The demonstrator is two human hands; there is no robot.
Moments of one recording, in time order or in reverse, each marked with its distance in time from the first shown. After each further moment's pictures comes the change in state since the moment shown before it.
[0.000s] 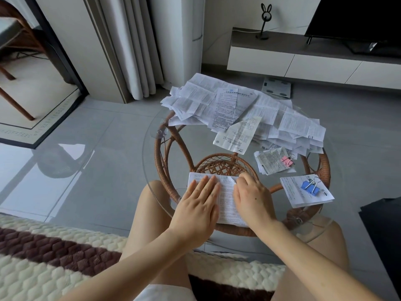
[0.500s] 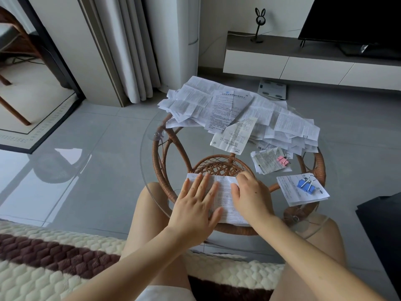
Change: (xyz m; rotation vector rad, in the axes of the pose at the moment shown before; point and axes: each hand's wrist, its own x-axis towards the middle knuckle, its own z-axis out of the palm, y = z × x) left_hand 0.005 0.003 -0.009 0.042 -0.096 -0.056; right_hand 0.005 0.001 -0.006 0.002 -0.087 0.095
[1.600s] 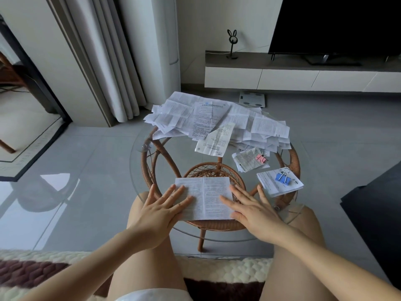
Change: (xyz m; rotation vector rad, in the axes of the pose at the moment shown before) left_hand -0.030 -0.062 -0.001 0.138 0.096 0.204; right_hand -0.053 0.037 -0.032 -0.027 -0.587 -0.120
